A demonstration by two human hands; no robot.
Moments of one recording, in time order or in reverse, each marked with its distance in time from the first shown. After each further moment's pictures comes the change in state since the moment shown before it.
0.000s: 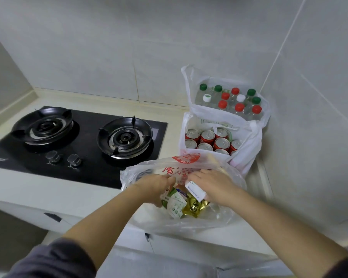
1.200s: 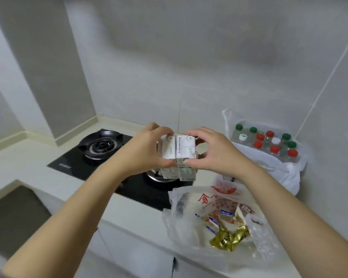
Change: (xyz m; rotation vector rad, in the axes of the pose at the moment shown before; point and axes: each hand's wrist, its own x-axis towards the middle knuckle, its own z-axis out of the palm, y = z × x) left_hand -0.197 -0.055 -0.156 -0.441 0.807 -0.185; right_hand 0.020 -0.089 -0.220 0.696 0.500 -0.174
